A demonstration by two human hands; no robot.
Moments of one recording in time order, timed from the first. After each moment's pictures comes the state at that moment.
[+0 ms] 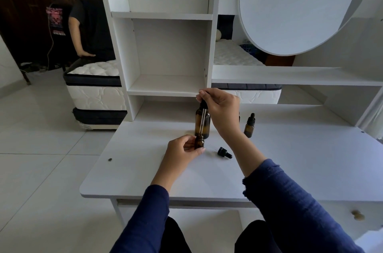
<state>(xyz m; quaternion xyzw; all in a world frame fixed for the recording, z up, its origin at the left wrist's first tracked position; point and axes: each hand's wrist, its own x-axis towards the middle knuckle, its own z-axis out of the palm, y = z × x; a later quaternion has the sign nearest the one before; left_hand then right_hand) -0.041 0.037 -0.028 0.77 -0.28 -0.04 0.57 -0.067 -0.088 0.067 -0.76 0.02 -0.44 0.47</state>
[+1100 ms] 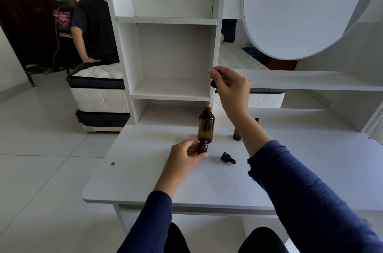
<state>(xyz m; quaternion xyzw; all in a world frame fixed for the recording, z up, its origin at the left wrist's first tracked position) -0.042 0.038 -0.025 0.76 -0.28 -0.05 0.58 -0.041 -0.112 0.104 -0.73 0.00 -0.51 0.46</state>
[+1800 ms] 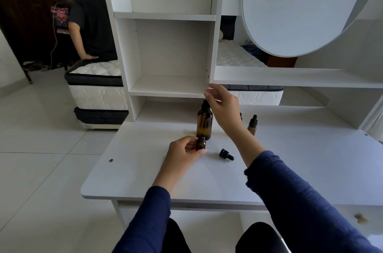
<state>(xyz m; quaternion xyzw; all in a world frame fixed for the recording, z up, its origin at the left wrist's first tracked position) -0.044 0.038 -0.025 0.75 -0.26 -0.08 0.60 -0.048 -0.111 0.062 -0.80 0.05 -0.38 0.46</state>
